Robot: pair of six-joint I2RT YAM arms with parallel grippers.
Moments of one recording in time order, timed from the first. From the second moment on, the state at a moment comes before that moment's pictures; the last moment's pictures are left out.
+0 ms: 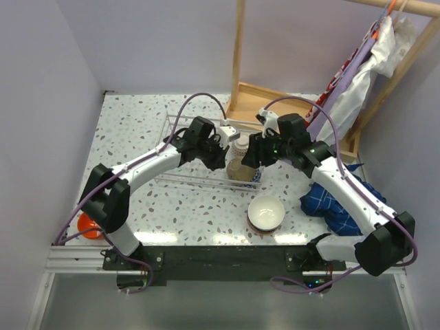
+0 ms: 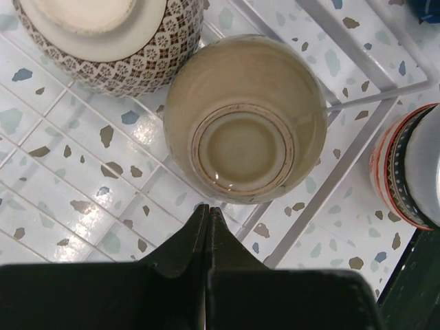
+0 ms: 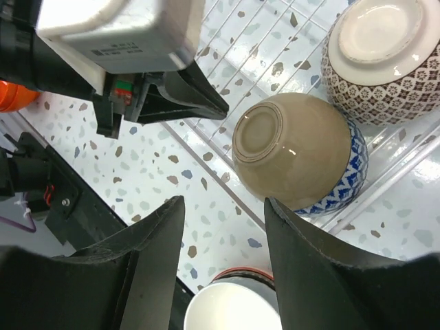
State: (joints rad) left arm -0.63 1.67 1.24 -0.40 0.38 0.13; right arm 0.48 1.28 1.15 -0.56 -0.35 0.25
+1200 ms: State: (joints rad) left arm -0.79 1.79 1.47 -0.37 0.35 0.08; right arm 0.42 1.14 1.16 -0.64 -0.29 0.09
